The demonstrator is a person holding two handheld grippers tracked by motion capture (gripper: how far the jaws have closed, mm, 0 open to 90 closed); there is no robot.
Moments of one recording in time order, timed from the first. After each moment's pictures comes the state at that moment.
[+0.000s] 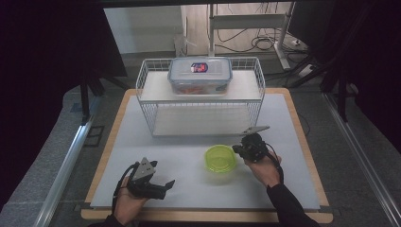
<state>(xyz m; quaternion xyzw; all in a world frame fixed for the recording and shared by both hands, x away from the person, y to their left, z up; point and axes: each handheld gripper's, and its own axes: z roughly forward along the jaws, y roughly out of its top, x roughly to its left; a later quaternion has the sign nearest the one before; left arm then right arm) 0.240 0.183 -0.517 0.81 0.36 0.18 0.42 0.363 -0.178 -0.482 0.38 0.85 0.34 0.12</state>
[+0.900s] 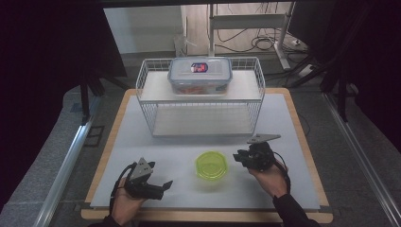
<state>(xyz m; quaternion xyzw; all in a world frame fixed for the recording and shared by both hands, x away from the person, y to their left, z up) 0.238 0.189 -0.516 0.81 0.37 0.17 0.41 0.332 -0.198 -0.477 0.37 0.84 0.39 0.10</state>
